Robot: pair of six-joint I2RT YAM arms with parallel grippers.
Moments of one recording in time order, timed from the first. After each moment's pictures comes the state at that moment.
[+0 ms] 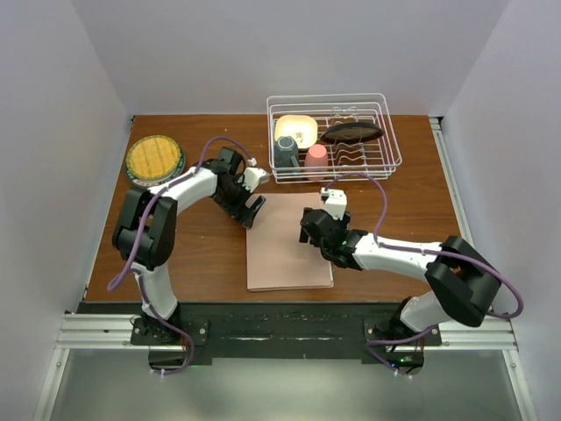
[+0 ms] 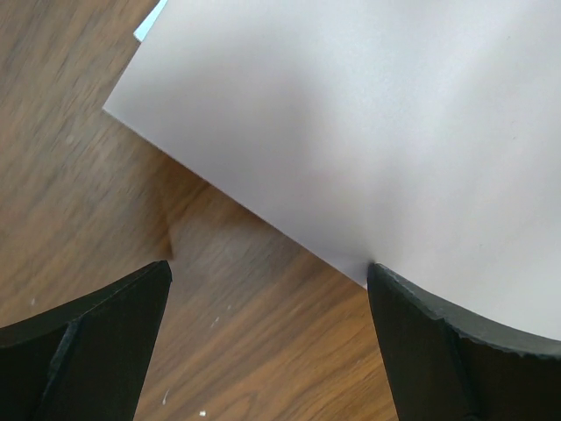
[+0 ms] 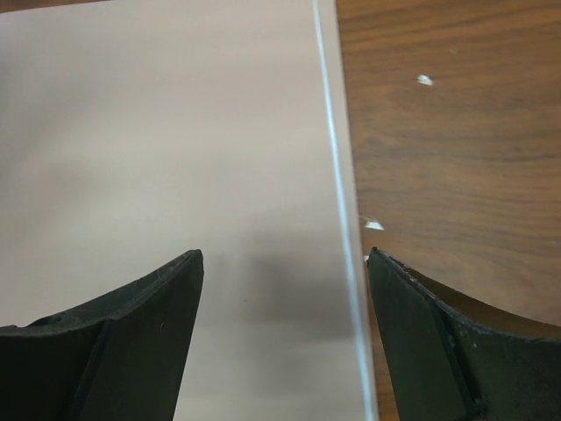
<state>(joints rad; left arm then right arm) -0.36 1.86 1.25 -0.65 0.26 0.33 0.89 1.47 0.73 -0.10 0.64 0.74</state>
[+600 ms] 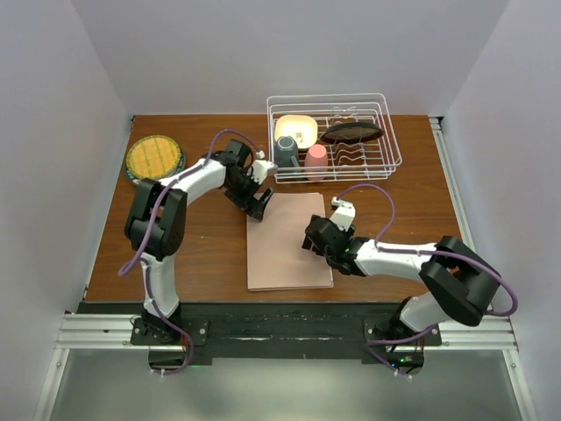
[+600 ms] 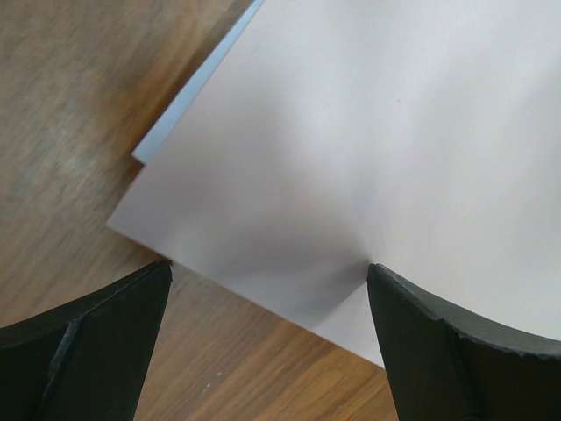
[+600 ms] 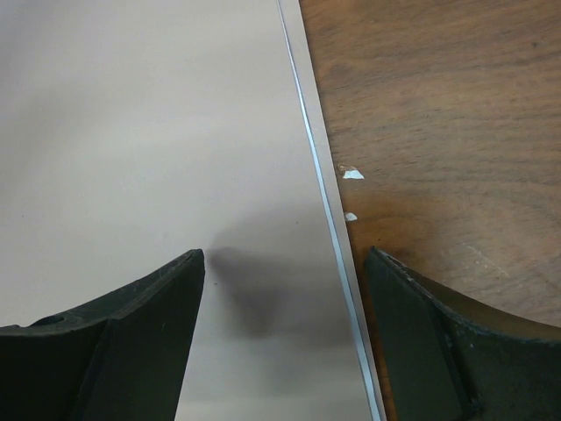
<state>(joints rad) -0.38 1.98 1.42 -0.68 0.34 0.30 0.87 1.47 0.61 -0.05 0.57 0.94</state>
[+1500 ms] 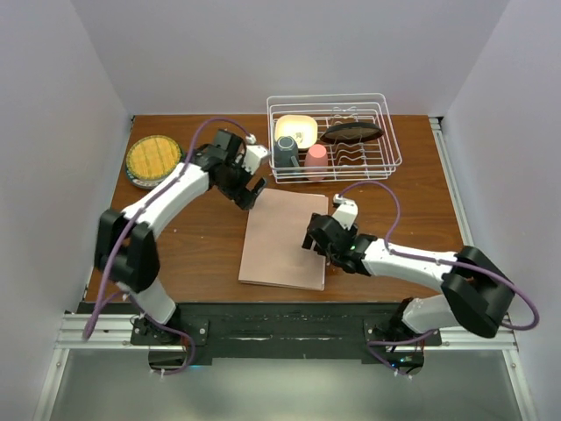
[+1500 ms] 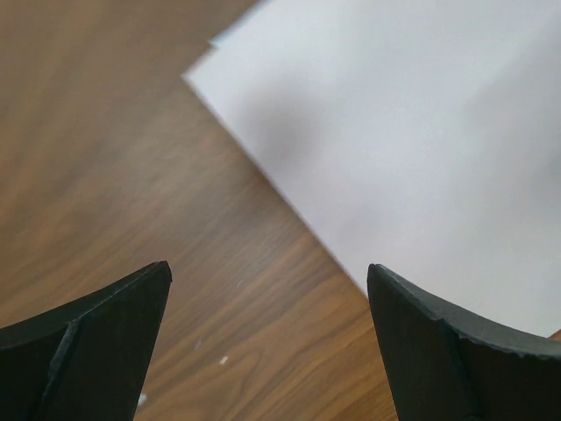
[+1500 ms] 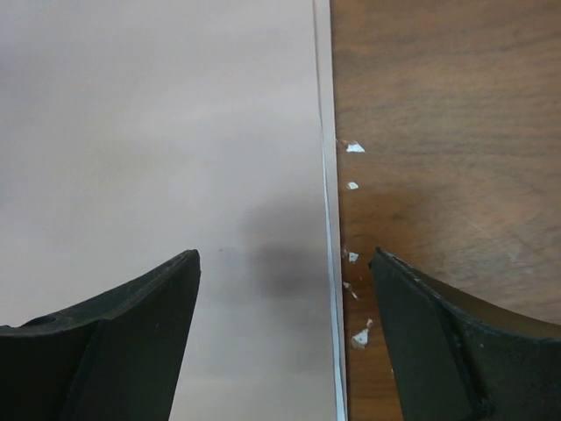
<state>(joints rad) -0.43 1.74 1.39 -0.74 0.16 0.27 0.88 1.38 0.64 -0.19 0.56 0.98</state>
